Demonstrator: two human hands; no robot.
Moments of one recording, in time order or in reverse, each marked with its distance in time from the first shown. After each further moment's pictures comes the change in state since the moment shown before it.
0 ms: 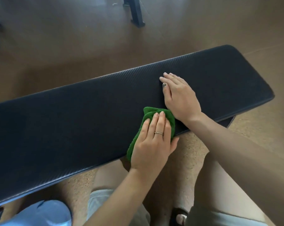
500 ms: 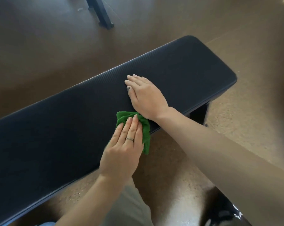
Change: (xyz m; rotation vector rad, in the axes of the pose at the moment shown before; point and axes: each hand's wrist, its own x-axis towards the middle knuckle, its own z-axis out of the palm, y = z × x) left_hand -0.001 -0.017 0.007 0.050 -0.017 0.255; right_hand -0.001 0.007 -0.007 0.089 -0.076 -0.019
